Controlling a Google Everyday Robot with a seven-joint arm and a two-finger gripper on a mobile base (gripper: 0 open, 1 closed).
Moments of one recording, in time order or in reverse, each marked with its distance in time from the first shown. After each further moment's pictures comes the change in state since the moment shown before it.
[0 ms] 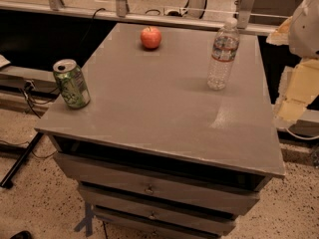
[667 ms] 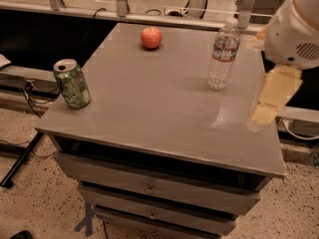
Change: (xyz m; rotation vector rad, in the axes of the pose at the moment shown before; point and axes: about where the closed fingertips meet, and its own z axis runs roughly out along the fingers) arm -0.030 0.007 0.018 -0.022 -0.060 -0.002
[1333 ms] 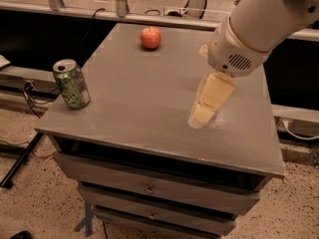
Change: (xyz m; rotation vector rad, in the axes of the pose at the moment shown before) arm -0.083 -0.001 0.054 -0.031 -0.168 0.010
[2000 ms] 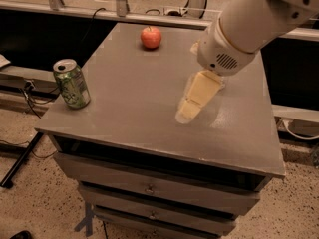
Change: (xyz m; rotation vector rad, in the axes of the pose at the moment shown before) arm -0.017 -0.007 0.014 0.006 -0.056 0.014
